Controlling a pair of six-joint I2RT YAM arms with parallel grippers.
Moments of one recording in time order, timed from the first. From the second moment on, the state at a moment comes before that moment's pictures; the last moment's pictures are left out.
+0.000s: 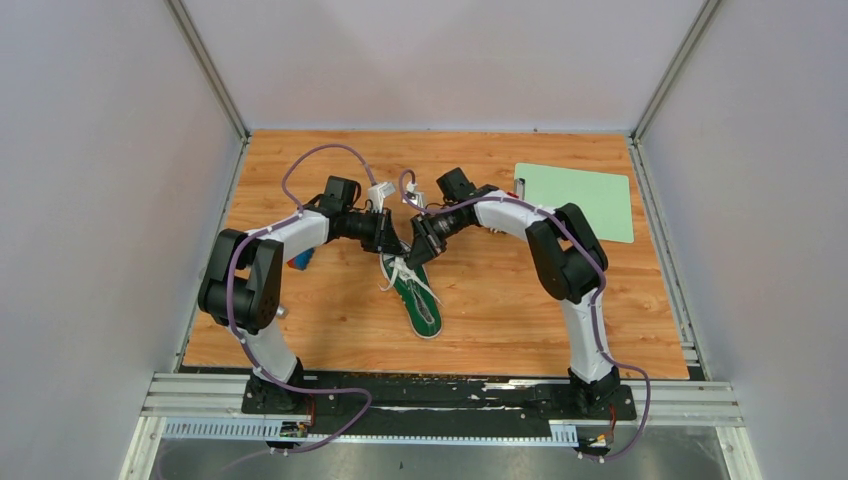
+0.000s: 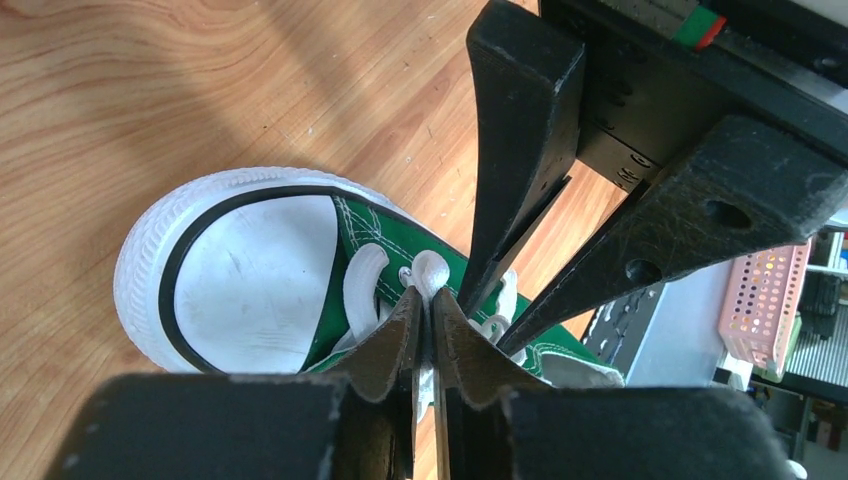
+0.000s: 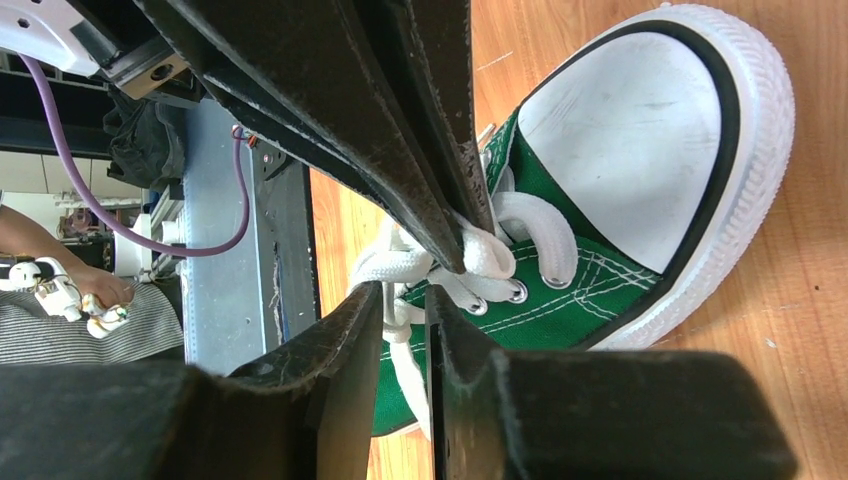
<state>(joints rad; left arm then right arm) -0.29 1.74 1.02 -0.24 0.86 -0.14 0.58 2.16 1.55 -0.48 -1.10 -0.06</state>
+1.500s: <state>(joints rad) -0.27 1.63 1.00 -0.44 0.84 -0.05 0.54 2.10 1.45 -0.44 -0.89 0.01</state>
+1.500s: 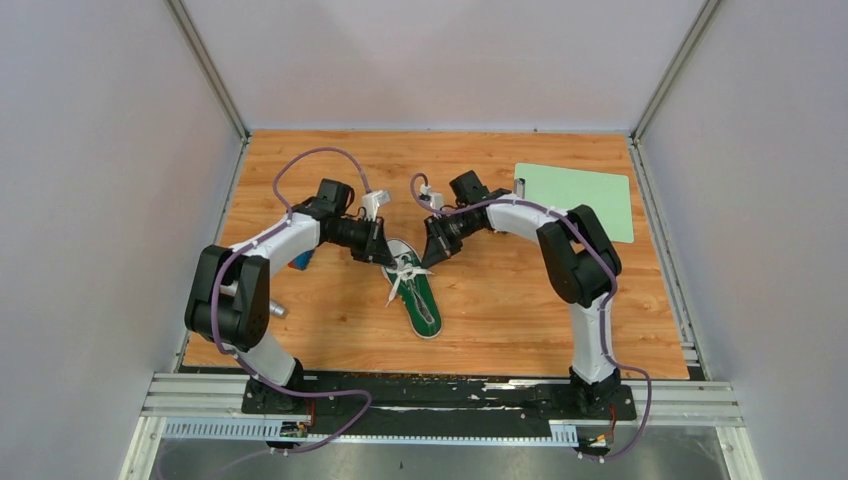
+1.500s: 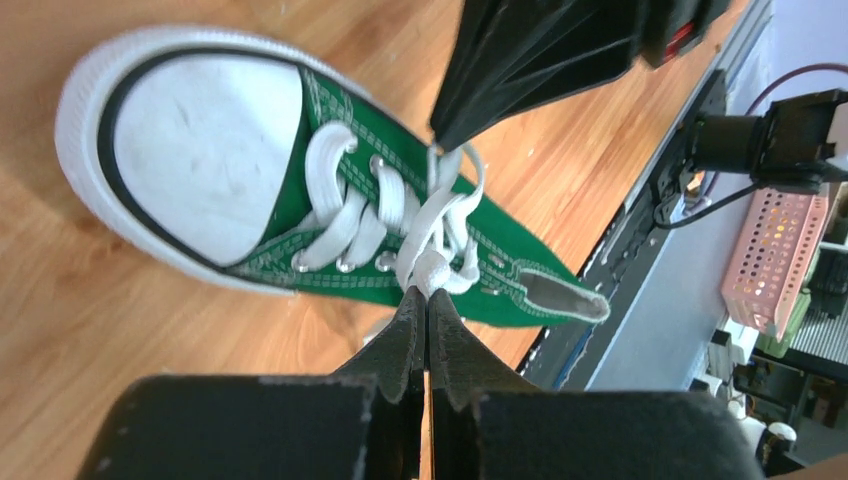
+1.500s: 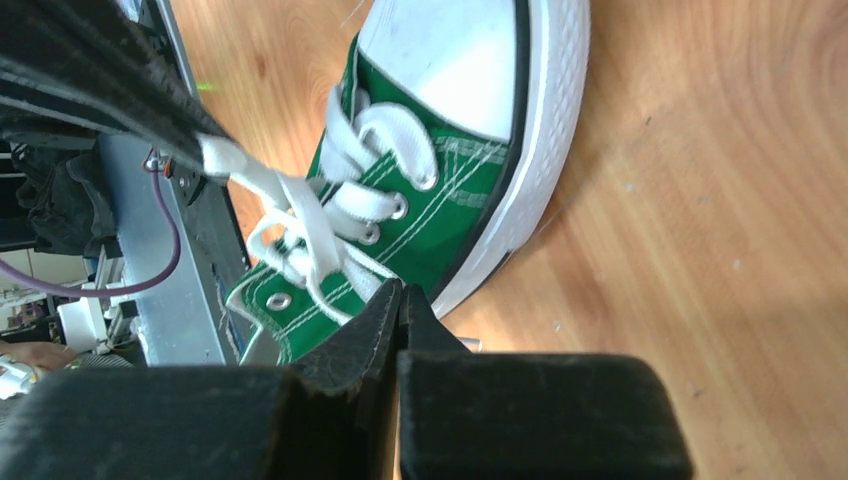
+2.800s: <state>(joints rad) -0.29 1.85 1.32 -0.74 0.52 0.06 0.52 1.92 1.26 -0.43 -0.84 0.02</state>
